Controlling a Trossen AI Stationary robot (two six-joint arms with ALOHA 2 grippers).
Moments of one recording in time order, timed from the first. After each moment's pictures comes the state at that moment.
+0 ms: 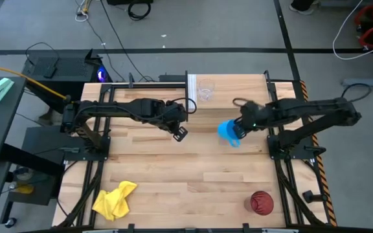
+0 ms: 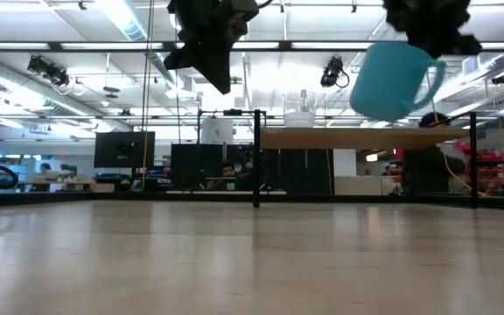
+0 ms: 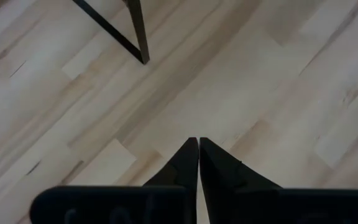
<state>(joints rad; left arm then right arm) 0.06 1.70 1.55 -0.97 -0.20 -0.67 0.08 1.09 1.13 -1.20 0.30 1.06</state>
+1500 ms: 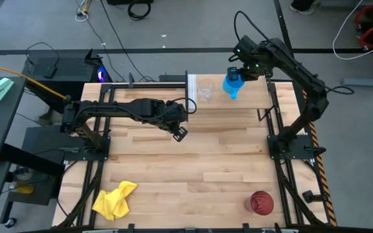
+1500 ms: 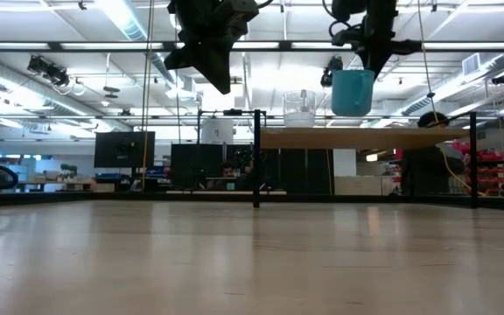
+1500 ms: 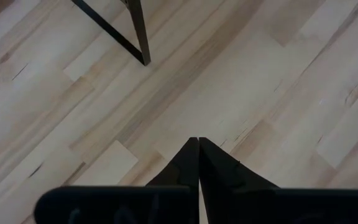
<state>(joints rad) 0.06 1.70 1.55 -0.97 -0.21 -0.66 -0.72 1.58 1.85 -1.57 0.12 0.72</state>
